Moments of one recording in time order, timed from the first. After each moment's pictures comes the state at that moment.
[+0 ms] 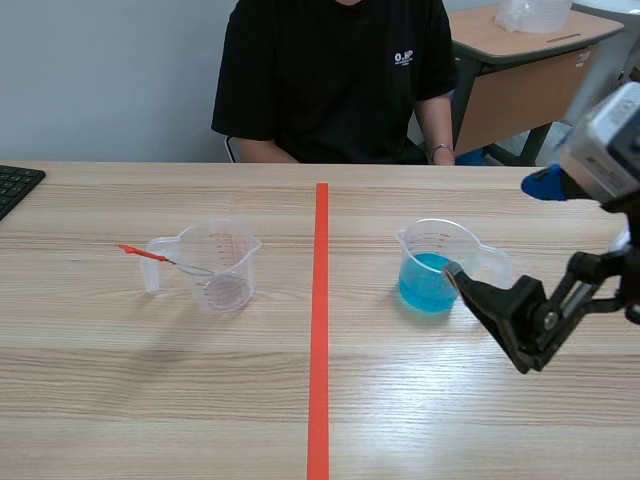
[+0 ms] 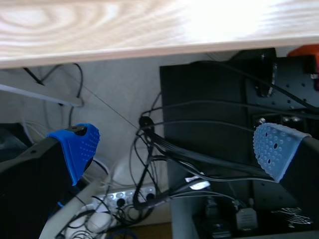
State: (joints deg) left arm 67.0 -19.7 -12.0 91.4 -16.4 -13.5 -11.2; right arm -26.8 31.6 5.6 113.9 5.8 31.7 -3.5
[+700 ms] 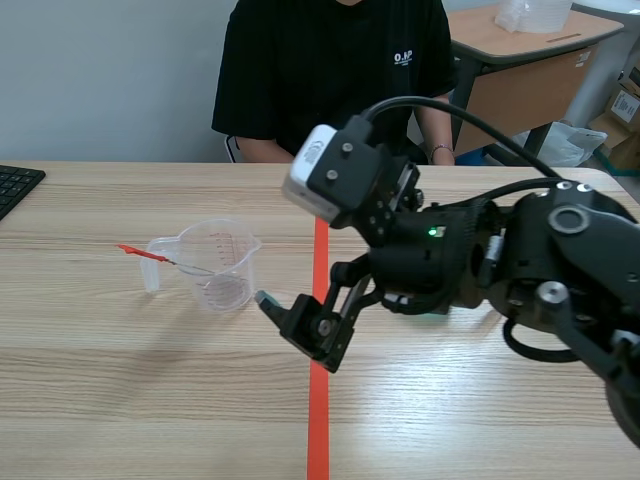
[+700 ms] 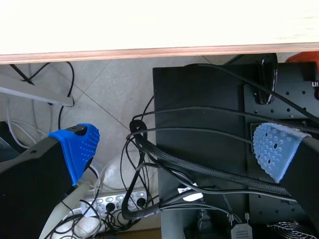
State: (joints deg) left arm 60.6 -18.9 -9.2 85.7 -16.4 -13.4 -11.2; right arm 0.8 21.6 -28.8 98.2 -3.1 32.9 -7.5
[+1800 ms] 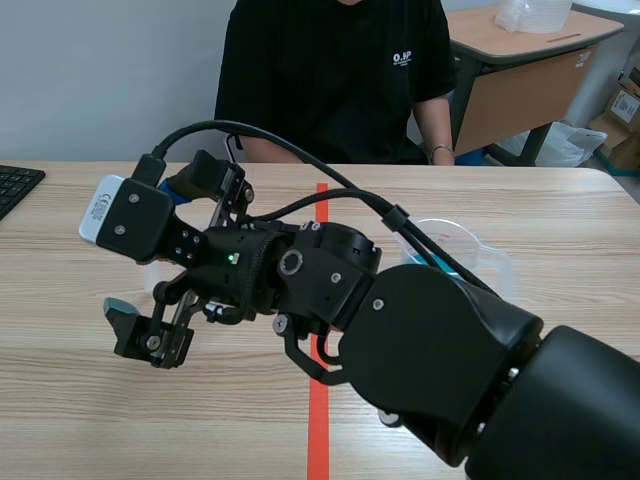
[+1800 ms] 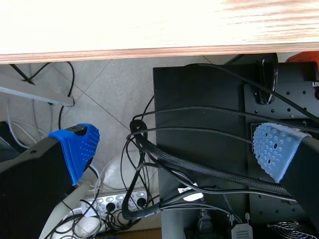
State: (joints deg) left arm 60.6 -18.9 -9.2 85.7 -16.4 -13.4 -11.2; right arm 15.3 0.9 -45.9 69.6 -24.4 19.1 12.5
